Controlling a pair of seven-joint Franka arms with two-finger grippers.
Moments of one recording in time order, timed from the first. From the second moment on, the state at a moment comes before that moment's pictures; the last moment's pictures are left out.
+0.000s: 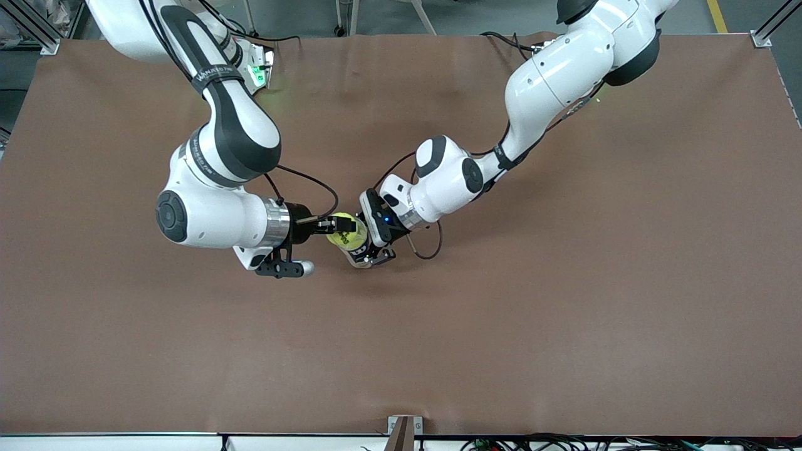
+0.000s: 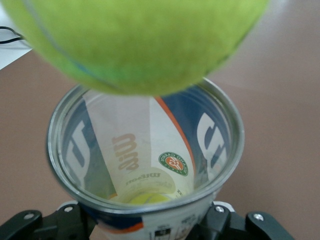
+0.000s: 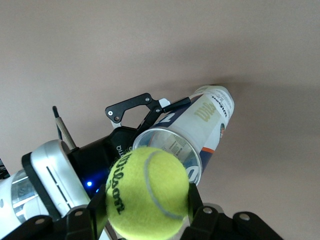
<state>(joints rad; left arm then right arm) -0.34 0.96 -0.65 -1.53 -0.44 3.07 1.11 0.31 0.51 0.11 -1.47 0.57 1.89 0.29</state>
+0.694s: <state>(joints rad) -0.34 0.96 -0.65 -1.53 -0.44 3.07 1.11 0.31 0.51 0.11 -1.48 0.57 1.90 0.29</state>
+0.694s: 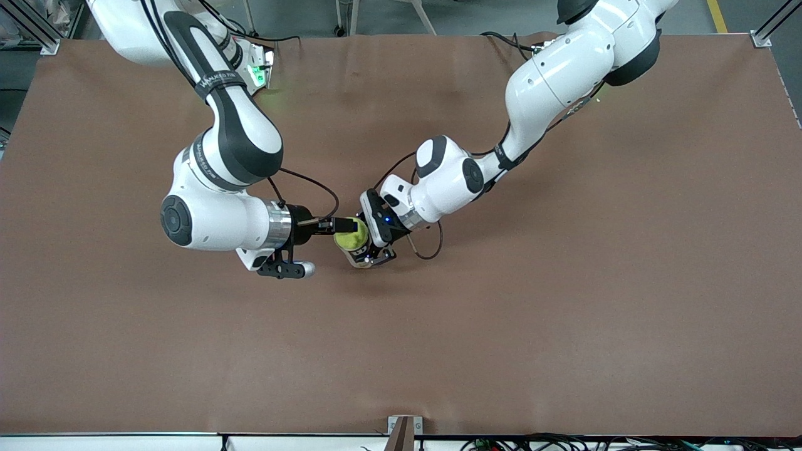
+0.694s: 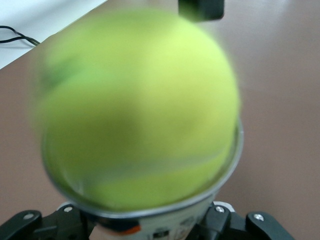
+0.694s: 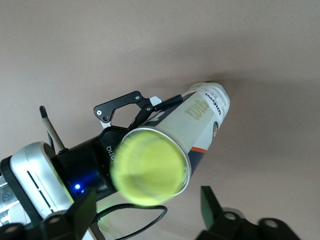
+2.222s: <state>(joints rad) -0.25 0.93 -0.64 -1.61 -0.44 2.90 1.11 0.06 0.33 -0.06 -1.33 0.14 1.56 0.22</state>
